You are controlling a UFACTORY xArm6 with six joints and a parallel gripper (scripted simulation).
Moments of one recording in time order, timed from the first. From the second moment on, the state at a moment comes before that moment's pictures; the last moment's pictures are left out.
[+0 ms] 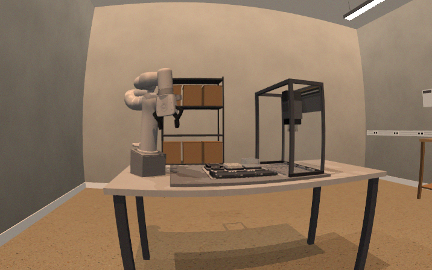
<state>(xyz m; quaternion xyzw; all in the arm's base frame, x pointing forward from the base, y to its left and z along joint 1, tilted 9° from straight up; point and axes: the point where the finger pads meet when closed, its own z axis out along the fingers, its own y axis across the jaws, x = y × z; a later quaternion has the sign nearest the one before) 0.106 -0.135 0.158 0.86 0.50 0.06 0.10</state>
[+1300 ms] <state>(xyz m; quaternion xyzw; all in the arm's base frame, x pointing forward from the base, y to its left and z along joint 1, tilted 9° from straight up) 0.185 -0.149 0.249 0.83 0.55 0.04 0.07</state>
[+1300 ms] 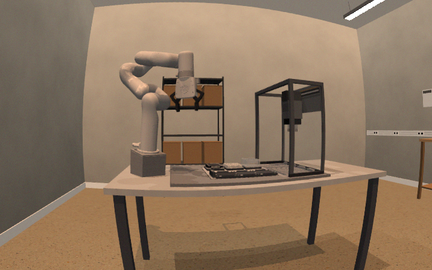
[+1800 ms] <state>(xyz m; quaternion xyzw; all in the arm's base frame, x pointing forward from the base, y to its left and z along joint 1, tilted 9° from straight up) 0.237 -0.152 0.268 0.82 0.57 0.03 0.06</state>
